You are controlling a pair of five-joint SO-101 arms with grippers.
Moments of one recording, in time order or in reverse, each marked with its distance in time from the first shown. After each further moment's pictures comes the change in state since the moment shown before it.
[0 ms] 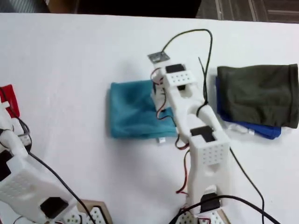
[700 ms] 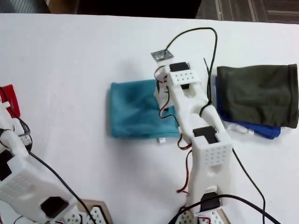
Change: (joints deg) left arm 0.0 0.0 0.0 0.0 0.0; right arm 1.6 -3.0 0.2 1.1 1.2
